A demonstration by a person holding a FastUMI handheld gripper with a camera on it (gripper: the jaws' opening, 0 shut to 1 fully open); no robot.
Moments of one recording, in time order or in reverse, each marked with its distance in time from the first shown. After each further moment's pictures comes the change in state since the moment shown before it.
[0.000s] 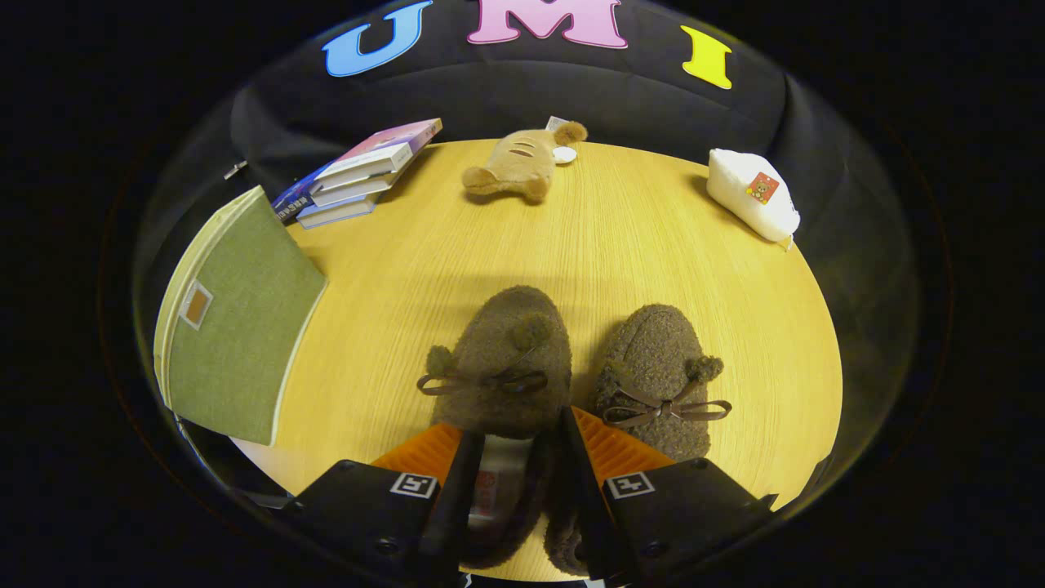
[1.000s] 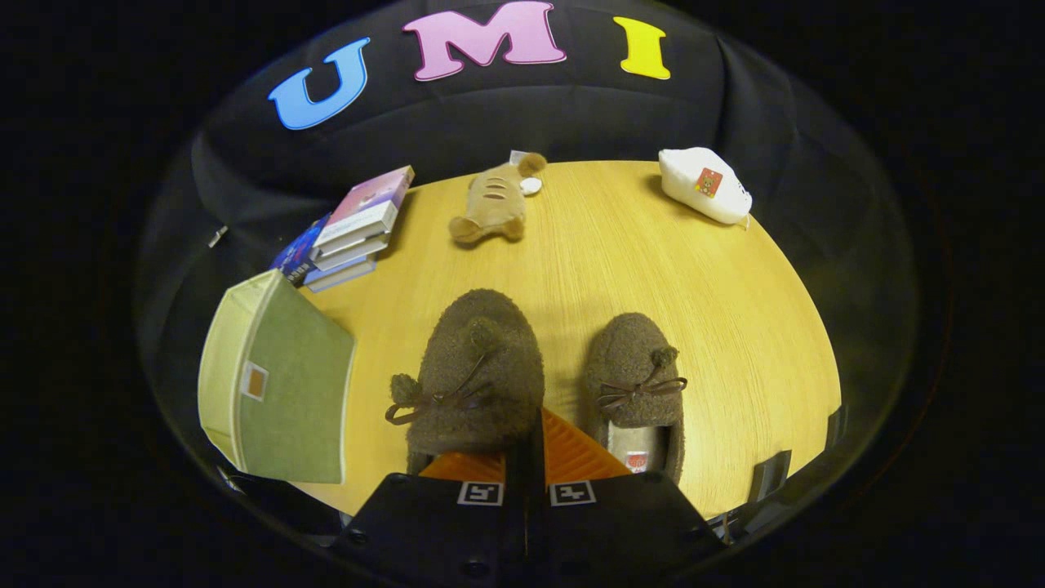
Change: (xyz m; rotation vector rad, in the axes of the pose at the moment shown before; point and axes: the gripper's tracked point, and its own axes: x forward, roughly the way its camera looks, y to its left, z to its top) arm -0.089 0.030 0.046 0.233 -0.055 0.039
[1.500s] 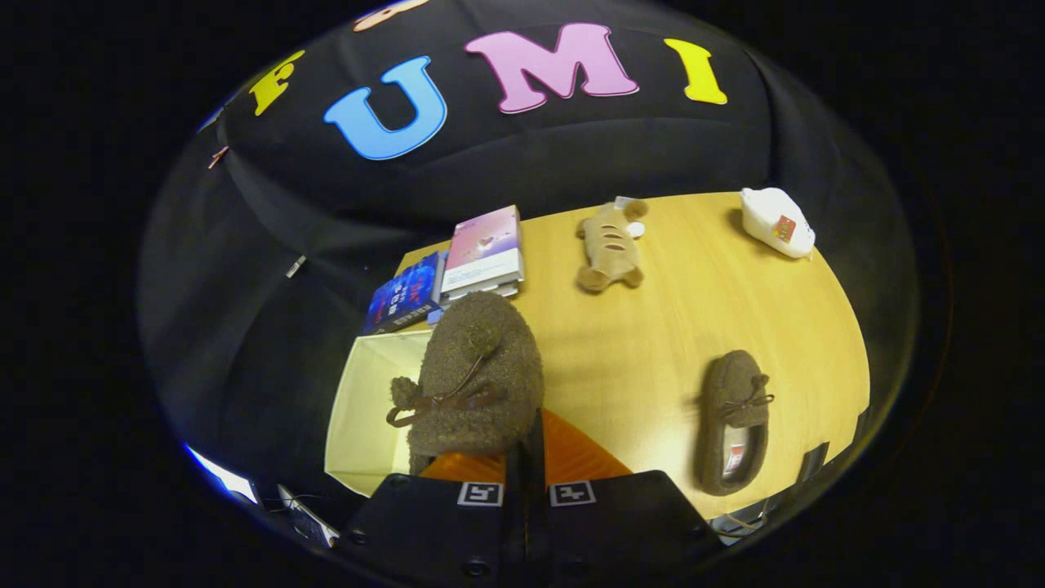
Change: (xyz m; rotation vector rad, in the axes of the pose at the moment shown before) arm -0.066 0.163 0.056 0.022 -0.020 0.223
